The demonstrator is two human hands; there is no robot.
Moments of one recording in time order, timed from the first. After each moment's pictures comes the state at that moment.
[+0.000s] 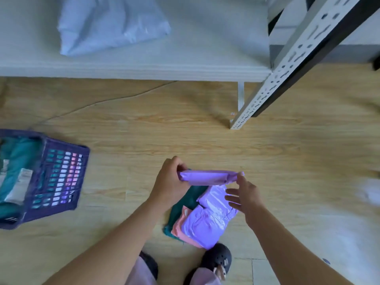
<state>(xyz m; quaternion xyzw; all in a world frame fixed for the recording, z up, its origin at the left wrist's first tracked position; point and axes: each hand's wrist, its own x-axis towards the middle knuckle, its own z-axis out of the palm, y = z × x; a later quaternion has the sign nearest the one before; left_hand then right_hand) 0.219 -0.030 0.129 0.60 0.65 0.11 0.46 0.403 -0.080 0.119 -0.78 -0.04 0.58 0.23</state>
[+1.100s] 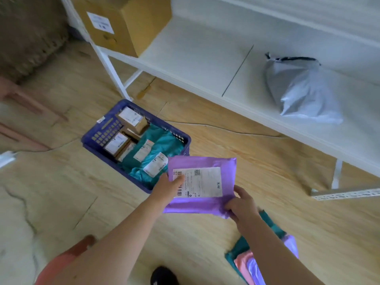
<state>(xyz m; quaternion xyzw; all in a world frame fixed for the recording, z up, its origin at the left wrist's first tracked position) -0.211 -0.086 0.277 0.23 0.77 0.24 0.54 -0.019 -0.064 0.273 -0.72 -0.23 0.62 0.20</state>
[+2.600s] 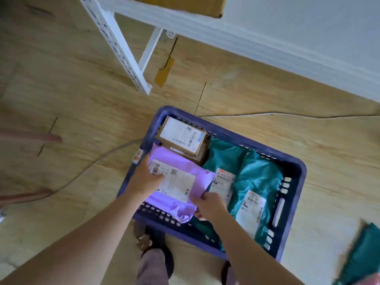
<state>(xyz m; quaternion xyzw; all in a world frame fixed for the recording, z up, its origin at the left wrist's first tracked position) -0.690 0.121 0.046 0.37 0.78 0.09 0.50 -0.515 0.095 0.028 -0.72 -0.31 0.62 -0.09</state>
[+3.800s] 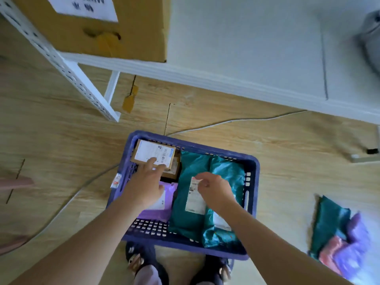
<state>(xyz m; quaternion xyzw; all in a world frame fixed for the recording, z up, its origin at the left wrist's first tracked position) -0.656 0.160 0.102 0.72 0.59 -0.15 0.33 -0.472 0.136 0.124 -0.74 -0.46 0.49 -0.01</state>
